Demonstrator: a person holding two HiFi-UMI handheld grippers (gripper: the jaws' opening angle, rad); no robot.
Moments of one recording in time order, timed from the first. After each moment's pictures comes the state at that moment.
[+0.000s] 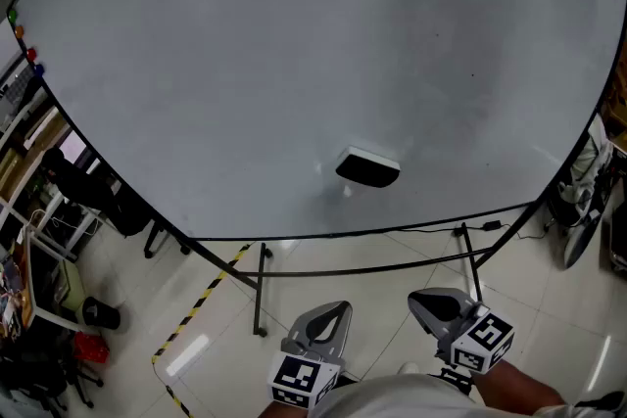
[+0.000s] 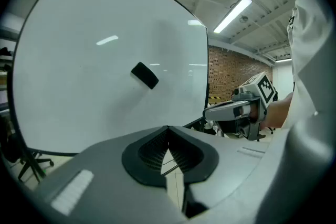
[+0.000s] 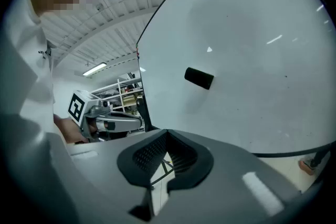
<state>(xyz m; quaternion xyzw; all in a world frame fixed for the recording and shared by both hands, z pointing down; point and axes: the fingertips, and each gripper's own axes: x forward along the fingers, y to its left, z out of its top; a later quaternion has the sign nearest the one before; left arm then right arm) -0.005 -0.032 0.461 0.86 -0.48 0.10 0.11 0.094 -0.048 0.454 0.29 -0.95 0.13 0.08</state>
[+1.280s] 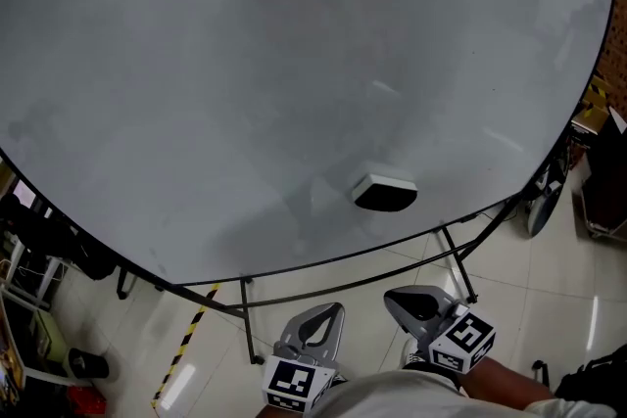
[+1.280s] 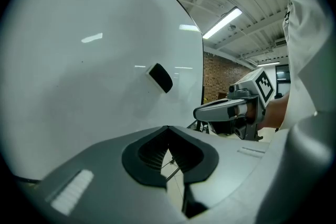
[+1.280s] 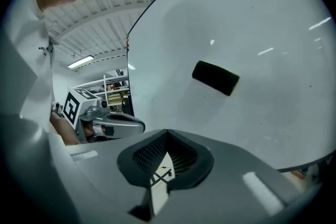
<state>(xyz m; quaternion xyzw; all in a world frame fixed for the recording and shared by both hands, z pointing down) -0.084 -0.099 0.461 0.90 -0.42 0.10 0.10 -0.013 -0.108 0.446 0.34 -0.93 0.10 0.09</state>
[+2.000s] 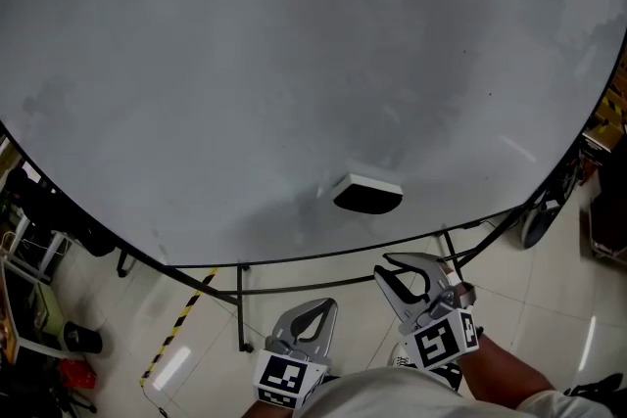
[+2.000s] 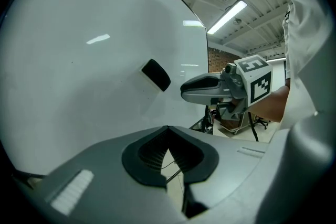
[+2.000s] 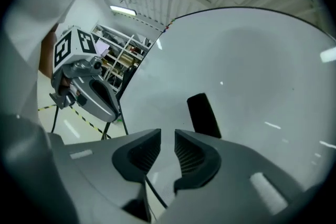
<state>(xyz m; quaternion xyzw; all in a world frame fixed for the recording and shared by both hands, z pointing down) -0.051 -0.105 0.461 0.88 -0.45 0.11 0.10 0.009 -0.151 0.401 0.35 -0.88 -0.22 0.23</state>
